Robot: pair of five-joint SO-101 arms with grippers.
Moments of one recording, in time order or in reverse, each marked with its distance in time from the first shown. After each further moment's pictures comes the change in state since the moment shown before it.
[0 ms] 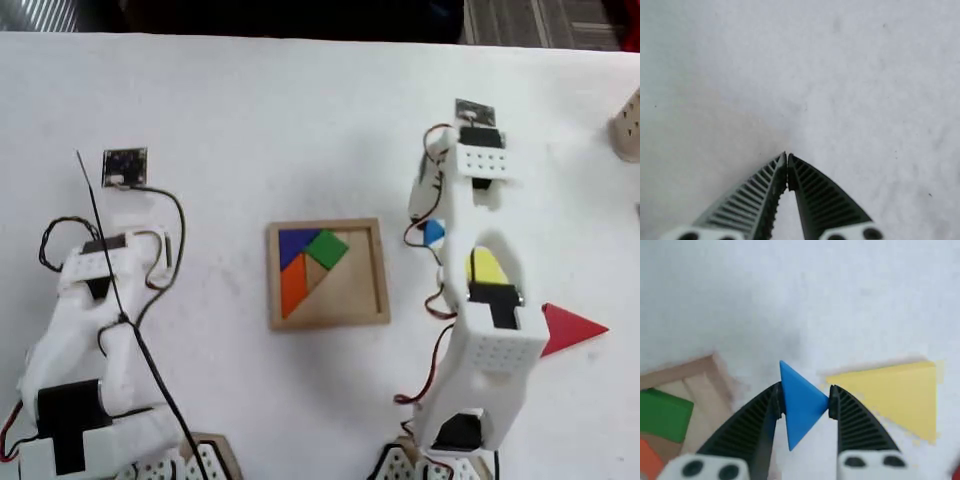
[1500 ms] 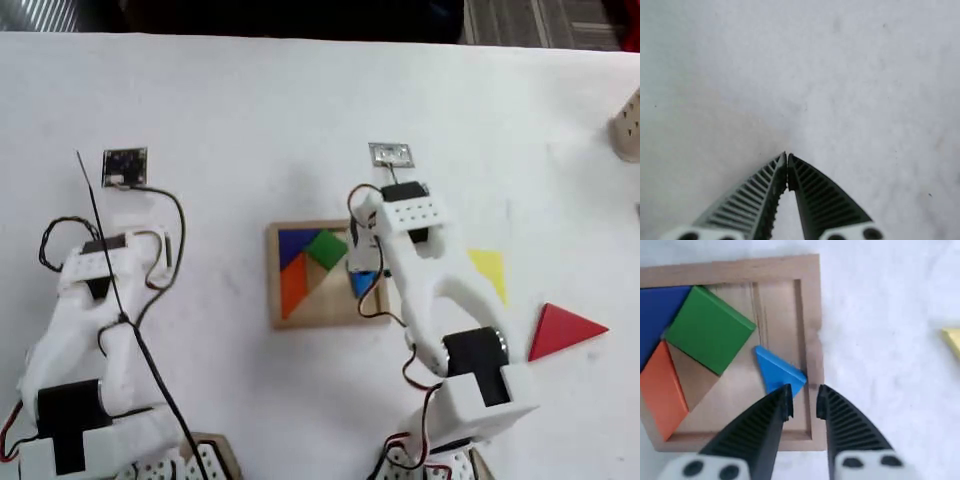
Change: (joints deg) left arm 0.0 0.0 0.0 0.0 0.0; right arm -15.1 -18.3 32.0 -15.5 1.3
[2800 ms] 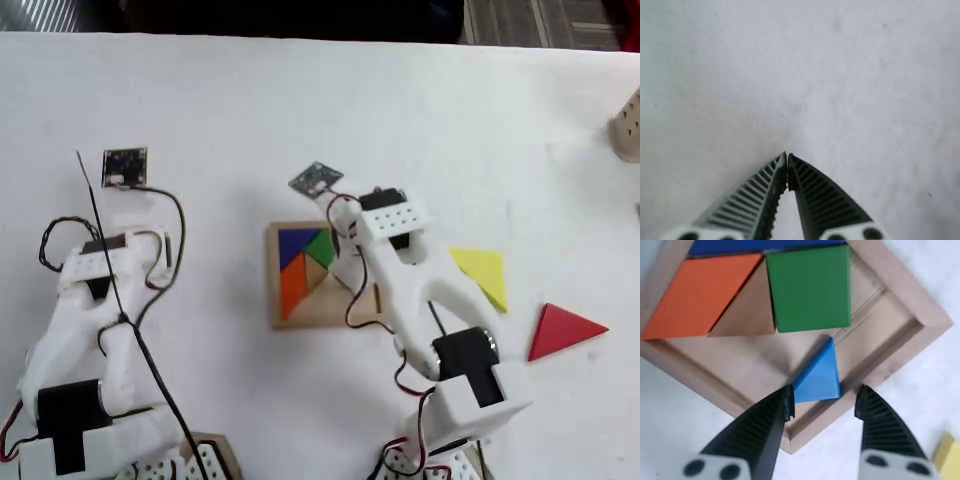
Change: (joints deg) left arm 0.0 0.0 0.0 0.0 0.0; right arm -4.7 0.6 3.3 -2.8 38.2
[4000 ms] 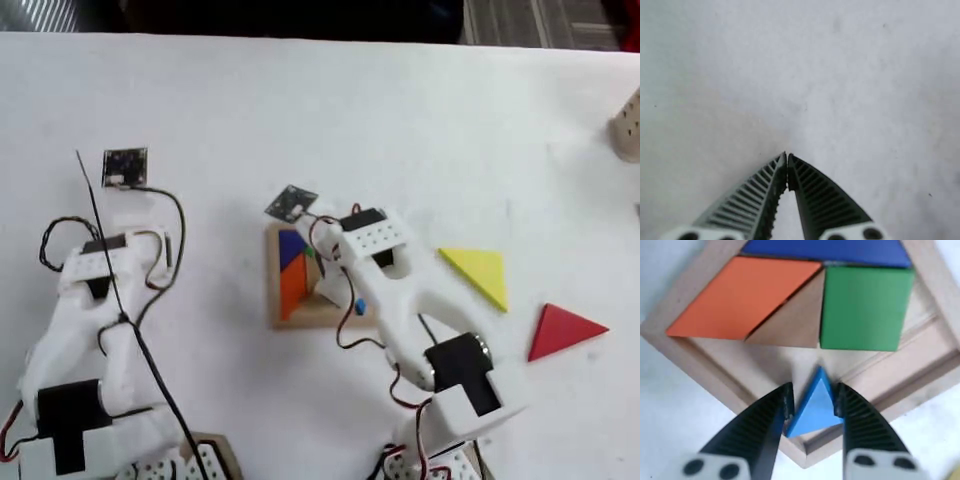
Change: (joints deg) left arm 0.0 0.0 0.0 0.0 0.0; right arm -5.1 0.0 6.1 -5.6 2.6
